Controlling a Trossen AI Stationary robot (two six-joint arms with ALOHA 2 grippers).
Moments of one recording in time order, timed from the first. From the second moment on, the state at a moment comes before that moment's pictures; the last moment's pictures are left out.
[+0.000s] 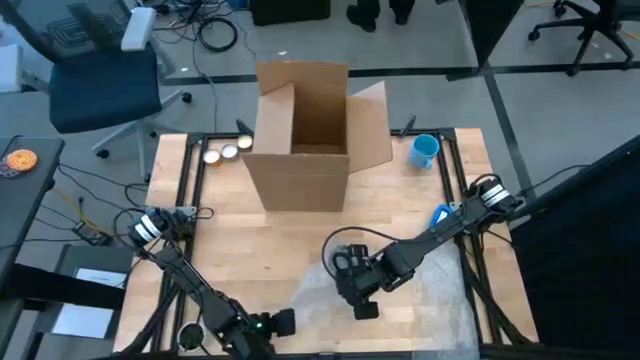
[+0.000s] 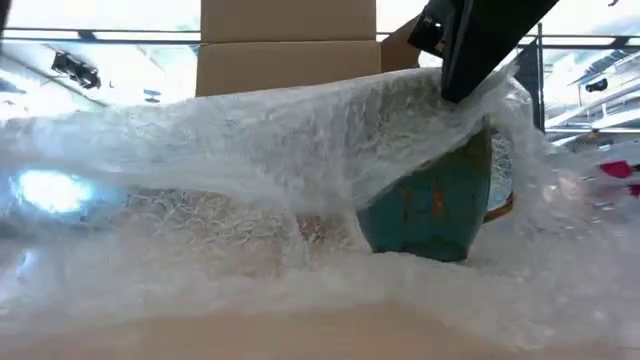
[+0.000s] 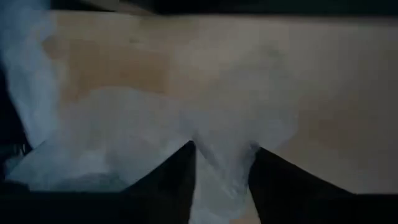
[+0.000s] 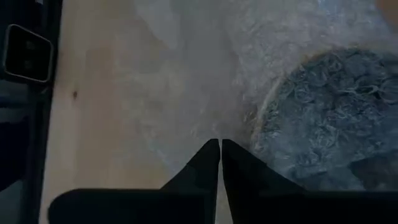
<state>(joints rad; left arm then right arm) -0.87 1.92 1.24 -0.29 -0.53 0.60 0.51 1.85 1.47 -0.74 0.19 0.39</state>
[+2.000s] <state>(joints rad) -0.75 1.83 1.24 0.45 -0.74 0.60 0.47 1.83 1.50 -0.82 0.34 0.32</state>
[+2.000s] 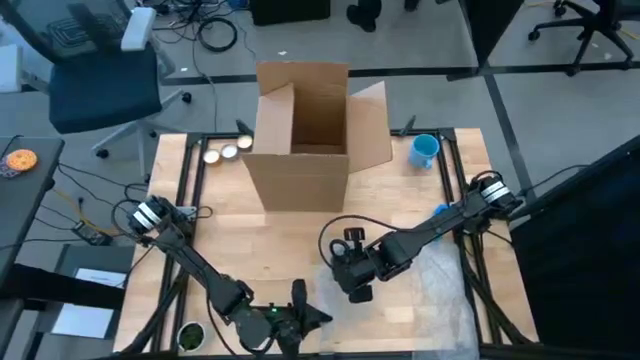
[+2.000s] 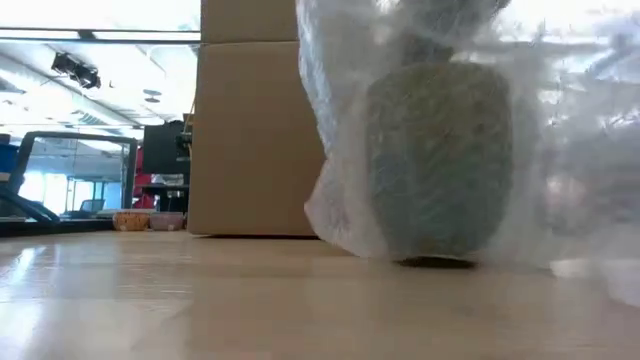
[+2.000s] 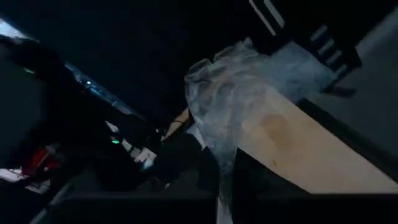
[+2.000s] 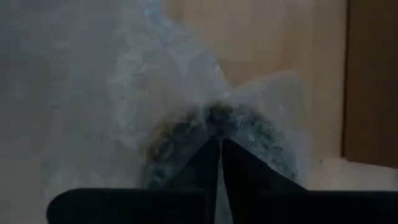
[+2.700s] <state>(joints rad) -0.69 1.83 1.24 0.40 -0.73 0.39 0.51 1.83 1.44 -0.71 0.29 0.34</state>
